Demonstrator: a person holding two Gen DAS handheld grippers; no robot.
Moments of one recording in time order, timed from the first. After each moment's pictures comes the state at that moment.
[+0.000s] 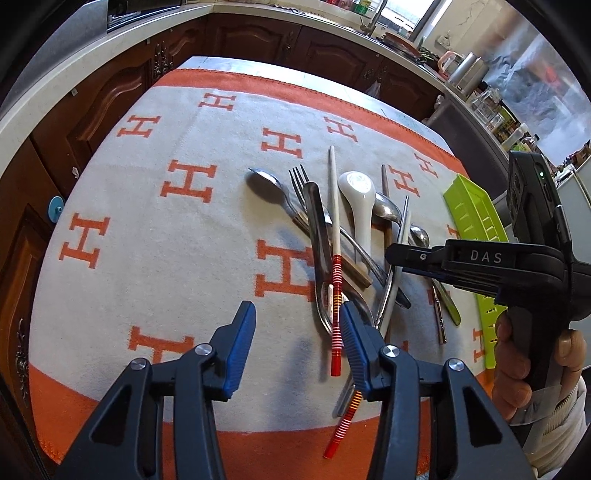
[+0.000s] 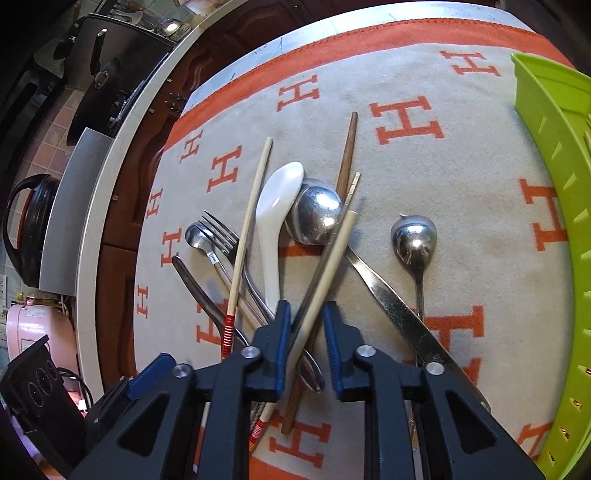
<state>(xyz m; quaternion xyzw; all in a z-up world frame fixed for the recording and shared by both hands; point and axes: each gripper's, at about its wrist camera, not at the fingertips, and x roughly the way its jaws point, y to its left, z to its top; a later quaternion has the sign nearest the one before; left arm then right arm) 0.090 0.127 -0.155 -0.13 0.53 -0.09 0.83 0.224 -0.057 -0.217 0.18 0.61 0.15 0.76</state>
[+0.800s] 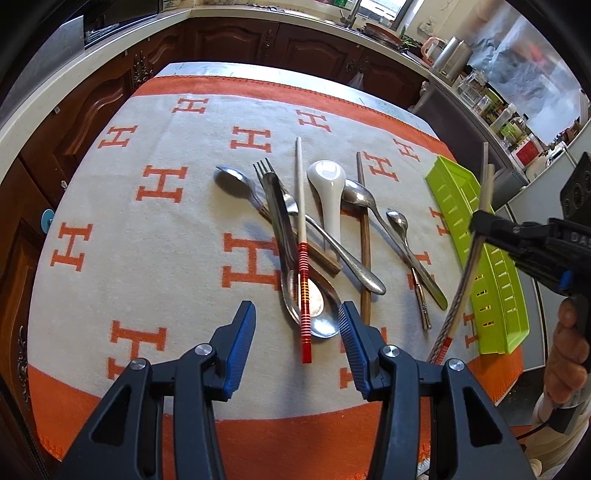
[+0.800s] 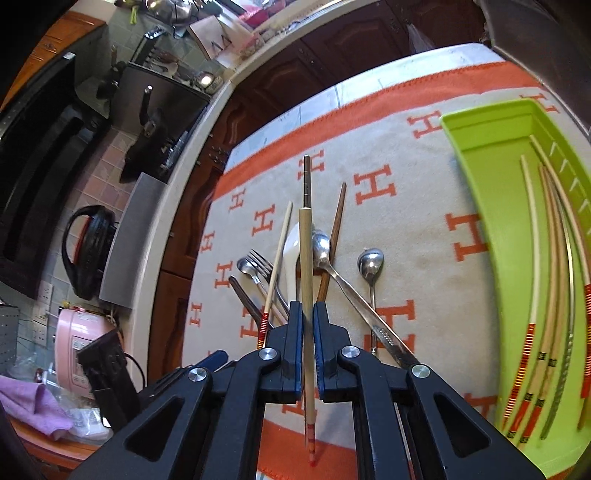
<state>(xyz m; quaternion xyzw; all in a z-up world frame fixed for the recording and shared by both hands) 0.082 0.101 -0.146 -0.10 0.53 -0.11 0.83 0.172 -0.143 -0.135 0.25 0.52 0.19 0.80</state>
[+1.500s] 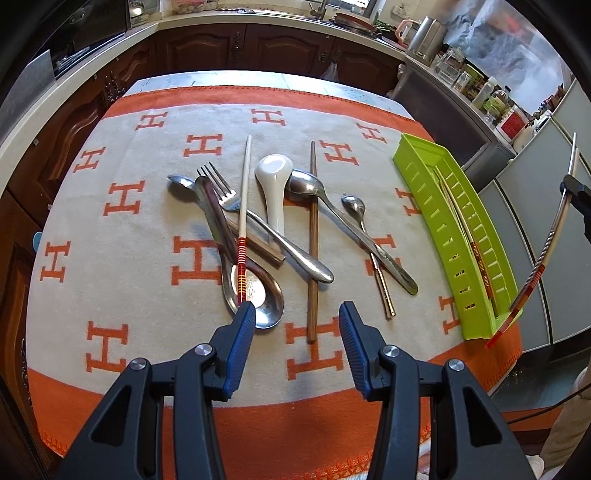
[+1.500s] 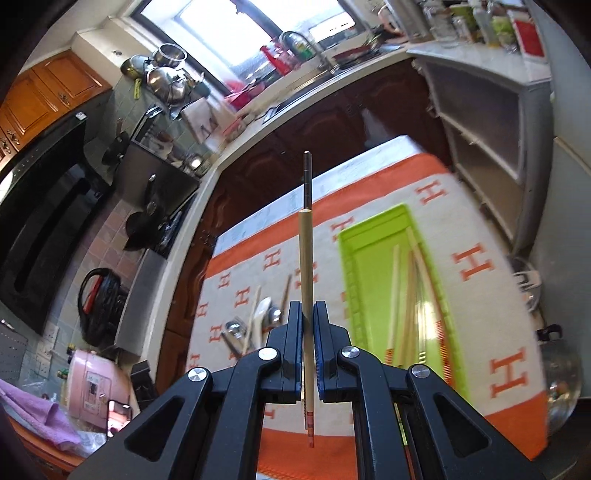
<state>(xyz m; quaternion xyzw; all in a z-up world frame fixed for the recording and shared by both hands) 0.071 0.057 -0.130 -0.06 0.53 -0.13 0.83 0.080 -0.305 -0.012 0.26 0.41 0.10 0.87</state>
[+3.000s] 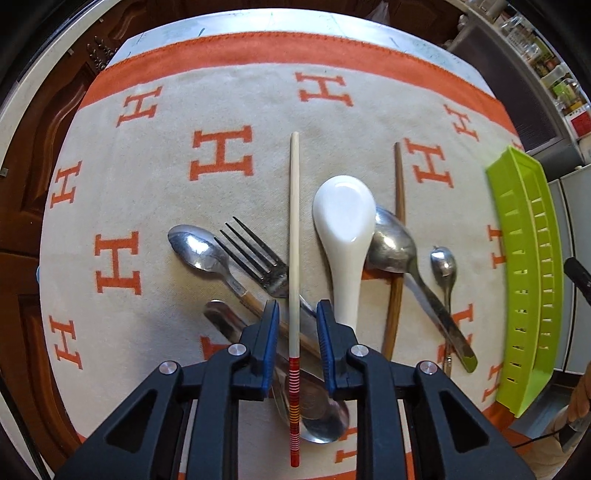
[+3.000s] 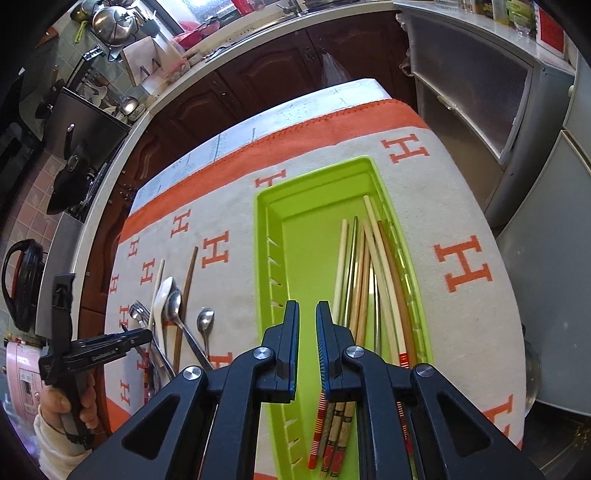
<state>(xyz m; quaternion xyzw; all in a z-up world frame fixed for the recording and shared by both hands) 0.213 0.057 -0.171 -0.02 0.66 -0.06 0.75 0.191 -0.296 -0.116 0.18 0.53 0.04 0.83</state>
